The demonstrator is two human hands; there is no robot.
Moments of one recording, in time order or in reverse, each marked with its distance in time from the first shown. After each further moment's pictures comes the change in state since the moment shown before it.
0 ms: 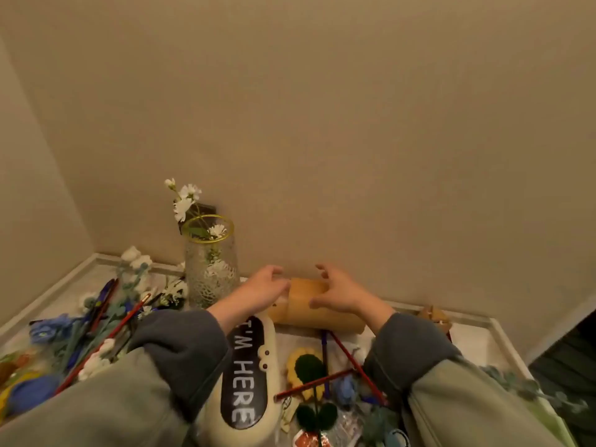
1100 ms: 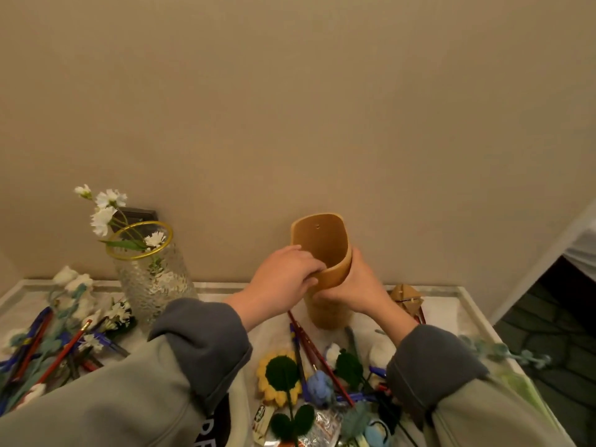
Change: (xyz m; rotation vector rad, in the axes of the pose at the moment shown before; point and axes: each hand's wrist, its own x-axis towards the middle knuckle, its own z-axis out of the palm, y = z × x) left_hand 0.035 0.063 0.058 0.767 0.039 0.802; right_hand -0.033 0.068 -0.031 0.357 0.396 -0.073
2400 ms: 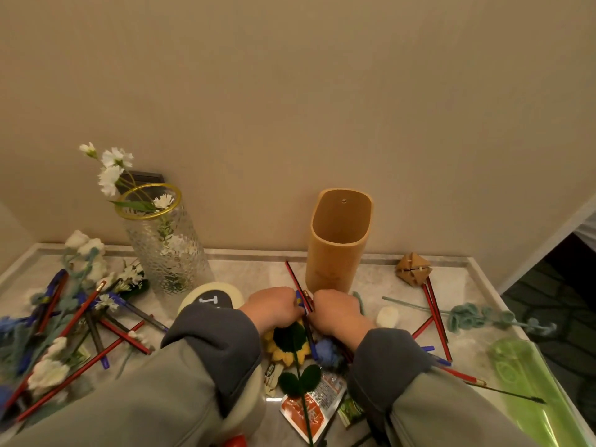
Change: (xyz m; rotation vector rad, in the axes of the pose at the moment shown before) left_hand -0.046 -0.009 0.085 -0.103 -0.597 -0.591; right_hand -0.035 0.024 0.092 -0.879 -0.396 0.233
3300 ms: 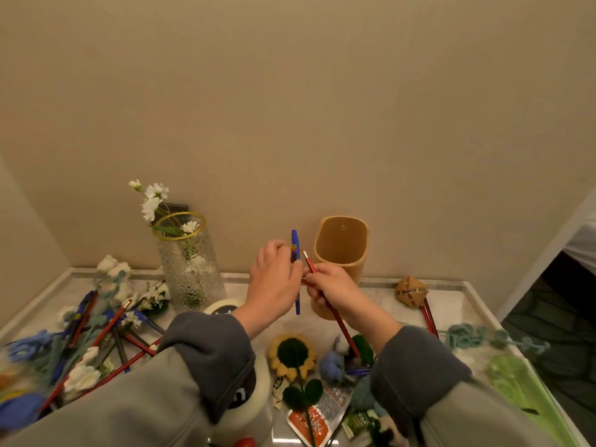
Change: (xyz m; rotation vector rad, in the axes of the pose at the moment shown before) left_hand -0.054 0.004 -0.050 -0.297 0.851 0.170; right_hand -0.051 -0.011 -0.075 1.296 -0.001 -0.207
